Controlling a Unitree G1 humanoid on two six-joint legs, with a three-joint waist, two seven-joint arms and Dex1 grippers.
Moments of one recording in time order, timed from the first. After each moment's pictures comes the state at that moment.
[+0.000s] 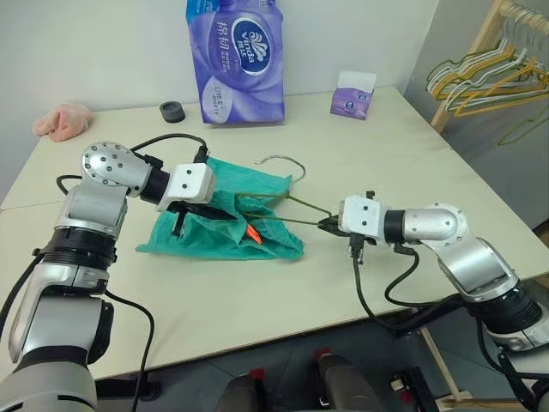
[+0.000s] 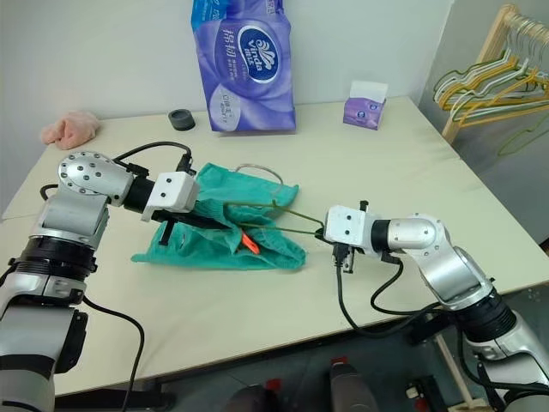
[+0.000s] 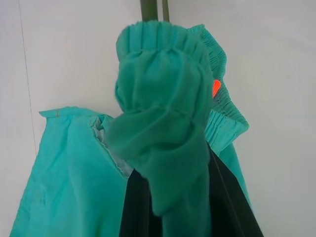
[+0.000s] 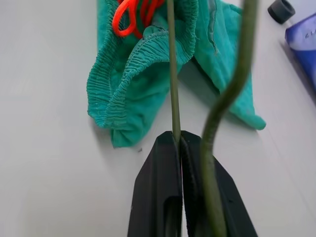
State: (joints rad) left arm -0.87 0.81 -0.18 0.47 -0.08 -0.14 -1.59; right arm -0.56 -0.75 0.36 -0.21 0.02 0.24 0.94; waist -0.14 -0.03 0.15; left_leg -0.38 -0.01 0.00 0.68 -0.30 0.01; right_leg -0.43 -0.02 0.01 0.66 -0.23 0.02
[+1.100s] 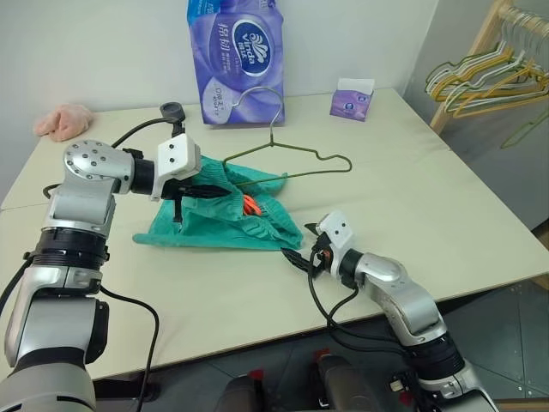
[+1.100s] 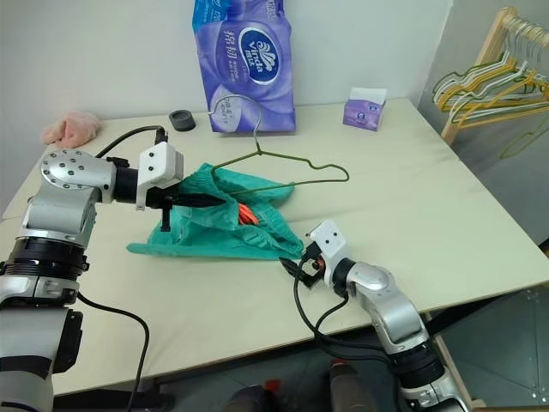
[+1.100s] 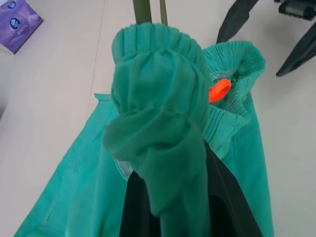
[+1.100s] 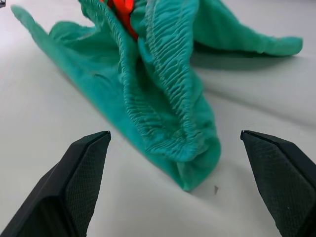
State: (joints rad) left arm -0.86 0.82 -0.10 0.46 -0.12 0.02 -1.42; right arm -0.32 -0.18 0.29 -0.14 0.15 0.54 0.50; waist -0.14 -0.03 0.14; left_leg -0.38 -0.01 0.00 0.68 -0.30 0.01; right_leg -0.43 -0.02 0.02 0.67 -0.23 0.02
